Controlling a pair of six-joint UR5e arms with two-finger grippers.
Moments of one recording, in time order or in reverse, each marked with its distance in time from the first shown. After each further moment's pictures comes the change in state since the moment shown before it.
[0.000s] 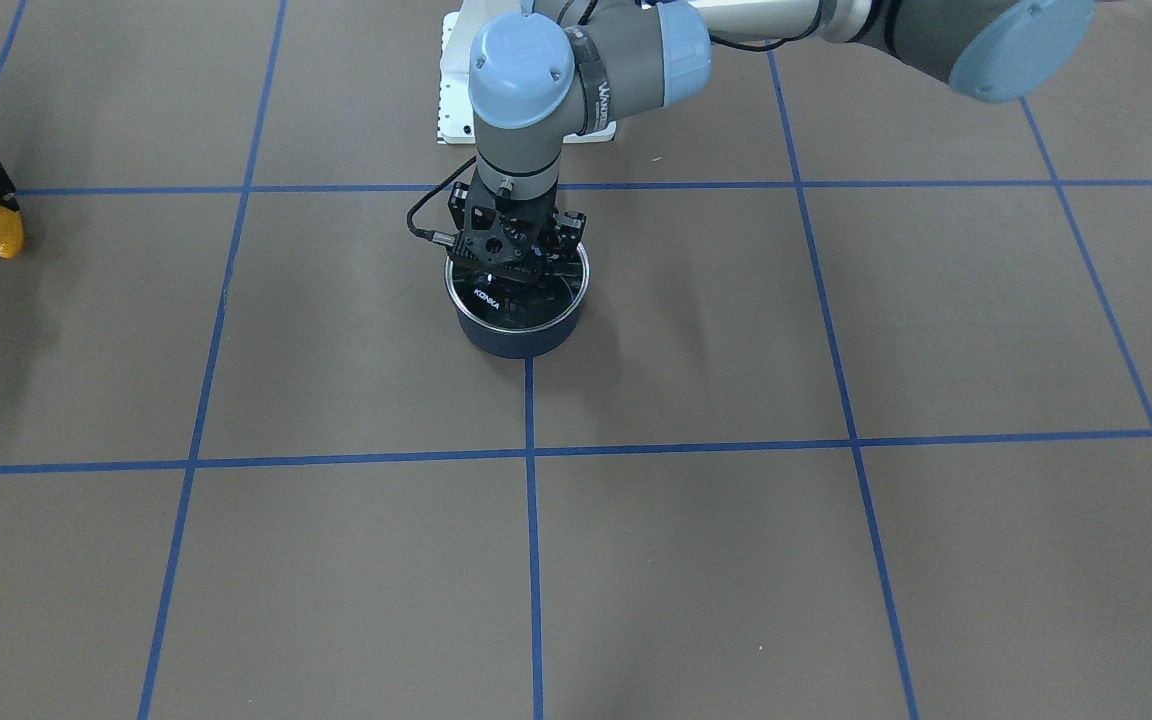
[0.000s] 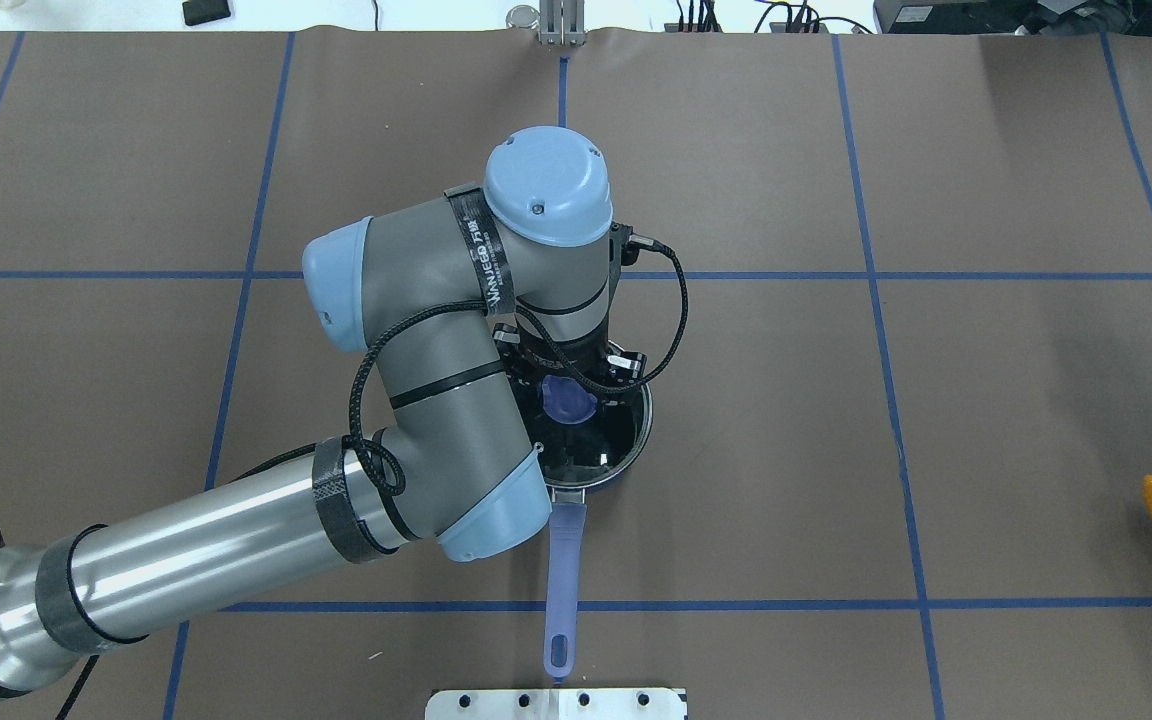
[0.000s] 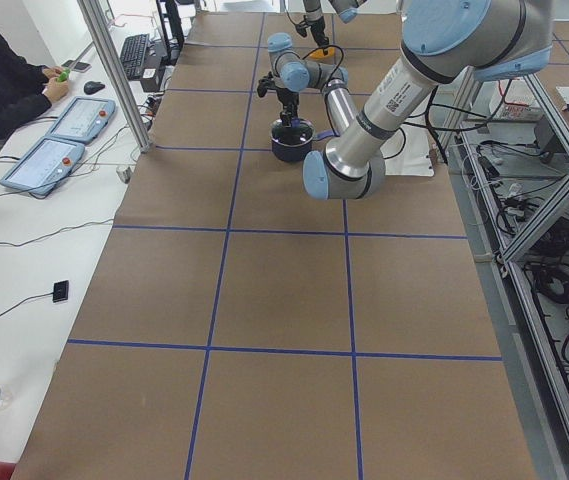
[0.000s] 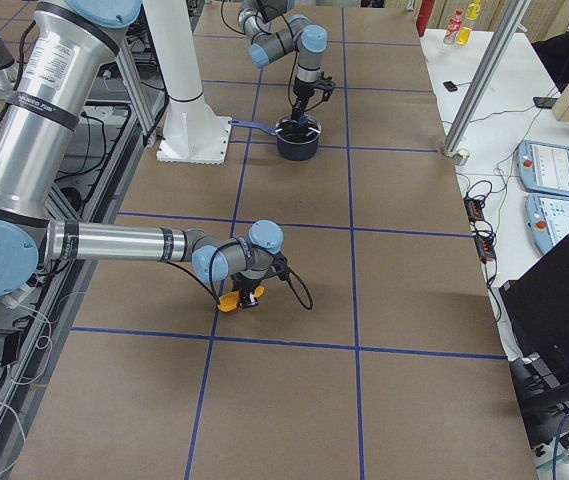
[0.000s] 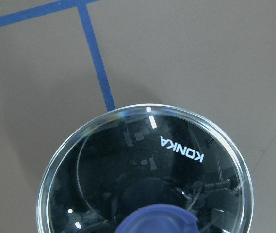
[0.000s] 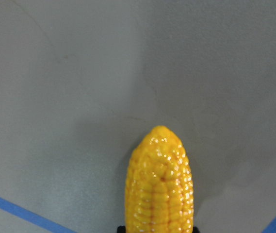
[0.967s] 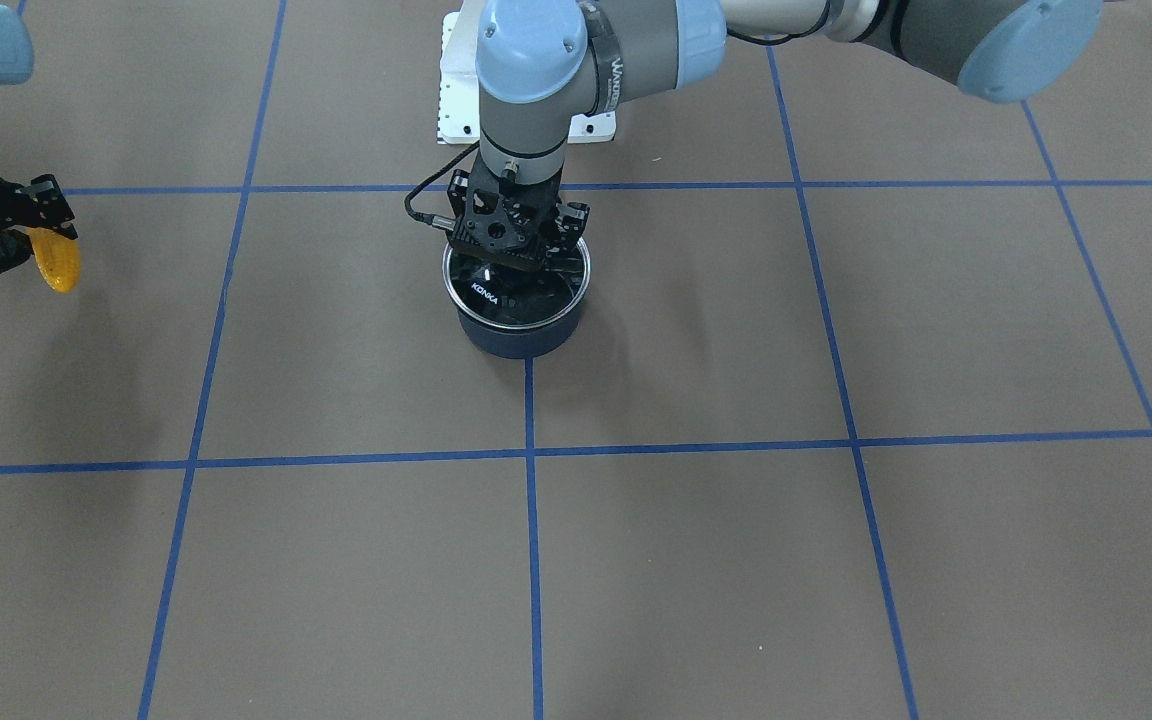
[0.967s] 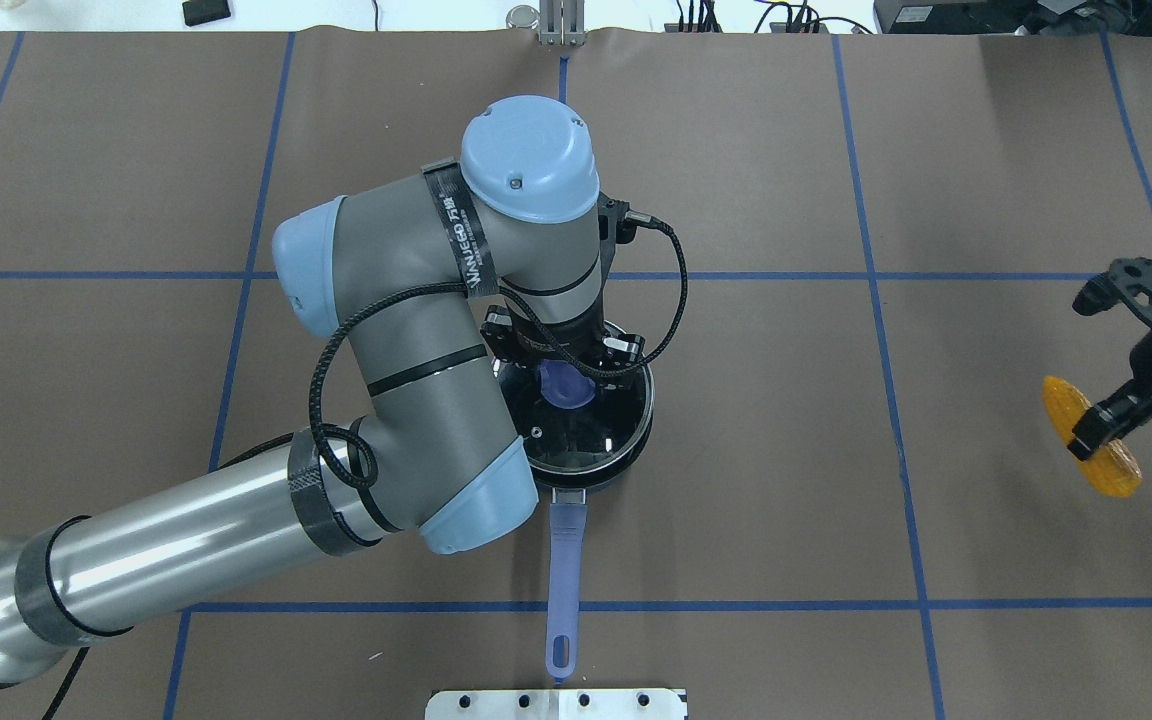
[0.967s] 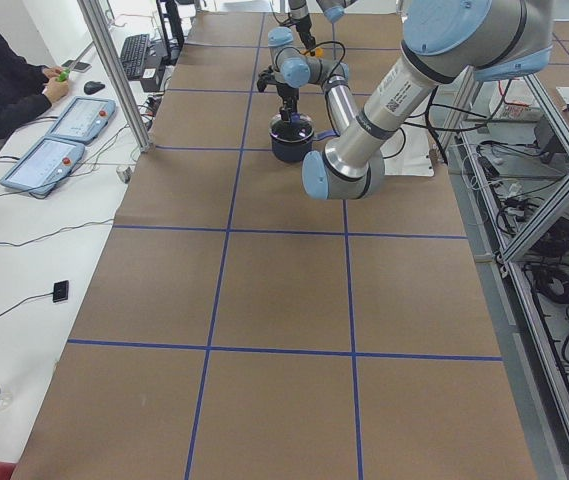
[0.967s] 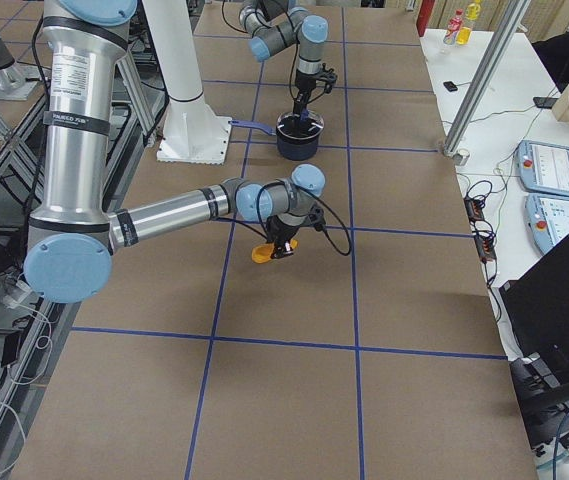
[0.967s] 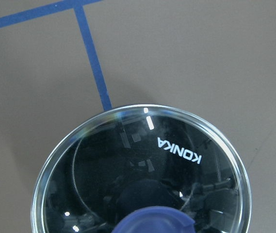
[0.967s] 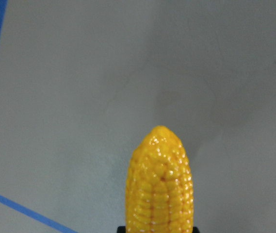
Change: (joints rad) left arm -0.030 0.016 -0.064 0.012 -0.008 0.018; right arm 0.043 0.332 0.124 -0.463 0.023 0.004
